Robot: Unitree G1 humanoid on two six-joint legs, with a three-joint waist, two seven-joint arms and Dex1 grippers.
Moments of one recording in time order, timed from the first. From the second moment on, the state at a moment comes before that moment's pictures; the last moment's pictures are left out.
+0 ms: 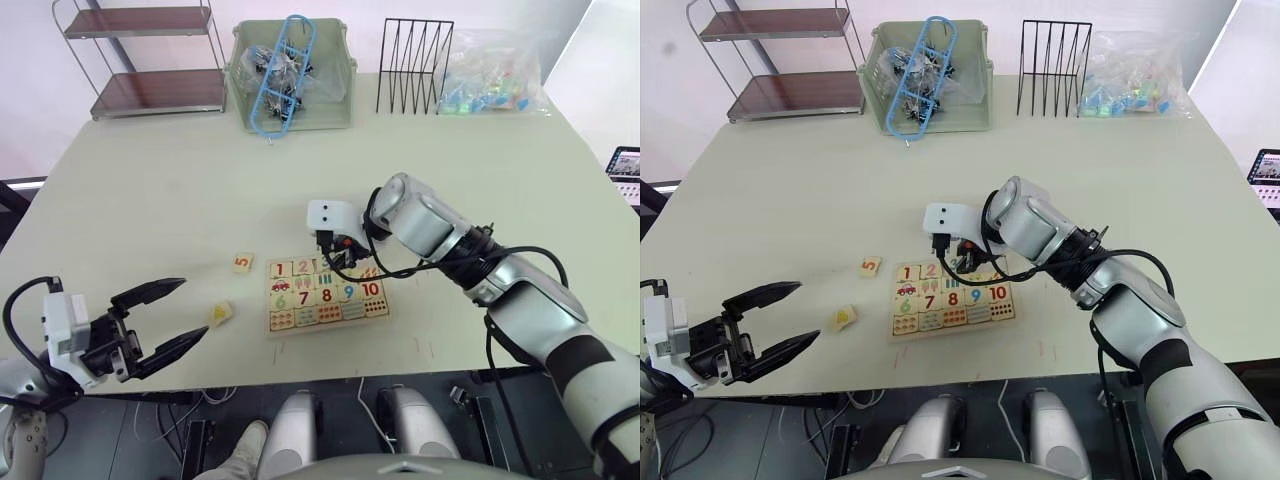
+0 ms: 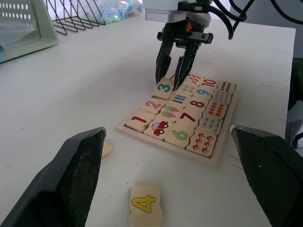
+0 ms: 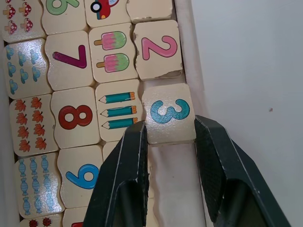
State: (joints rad) left arm 0.32 0.72 0.56 -0.10 -0.69 -0.01 -1.36; right arm -1.14 -0.25 0.75 0.34 -0.07 0.82 1.19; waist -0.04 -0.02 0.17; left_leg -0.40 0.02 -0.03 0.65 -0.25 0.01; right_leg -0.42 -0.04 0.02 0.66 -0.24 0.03
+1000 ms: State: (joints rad) left arm 0.31 0.72 0.56 -0.09 -0.67 -0.01 -1.38; right arm -1.13 -0.23 0.75 0.37 -0.10 0.77 1.20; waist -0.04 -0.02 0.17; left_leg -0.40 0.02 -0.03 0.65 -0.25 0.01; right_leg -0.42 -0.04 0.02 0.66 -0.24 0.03
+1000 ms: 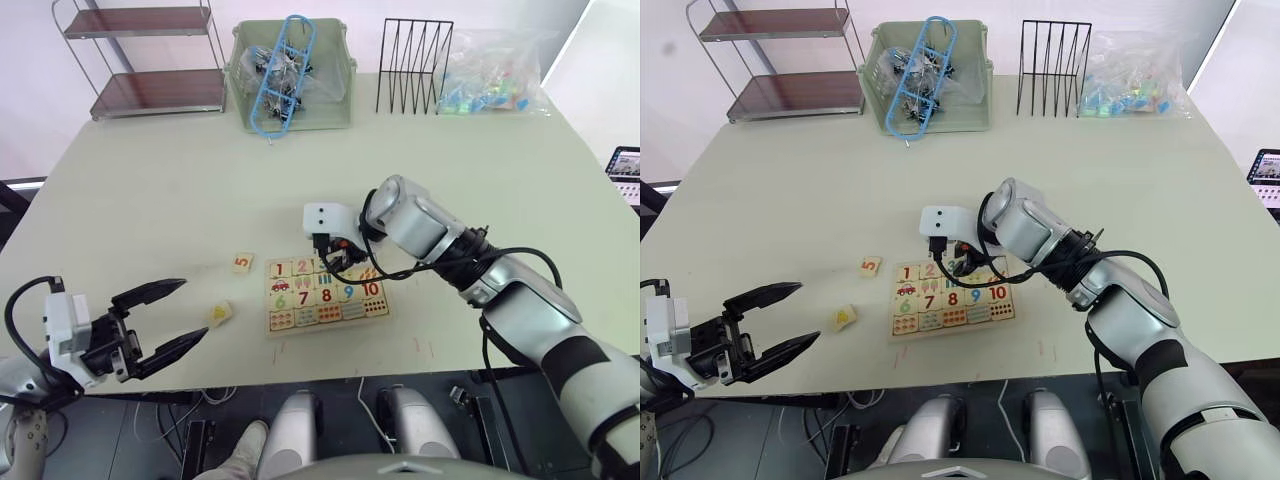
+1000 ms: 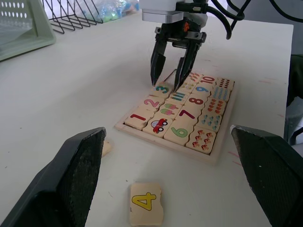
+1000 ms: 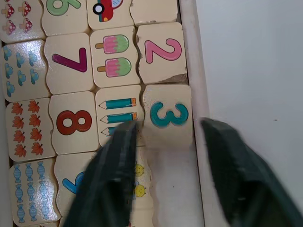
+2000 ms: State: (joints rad) left arm 0.26 0.72 0.54 -0.06 -0.65 -0.03 -1.38; right arm -1.07 -0.32 0.65 0.33 -0.06 0.69 1.25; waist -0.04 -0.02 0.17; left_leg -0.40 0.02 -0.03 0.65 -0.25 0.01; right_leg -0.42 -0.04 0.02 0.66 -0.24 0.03
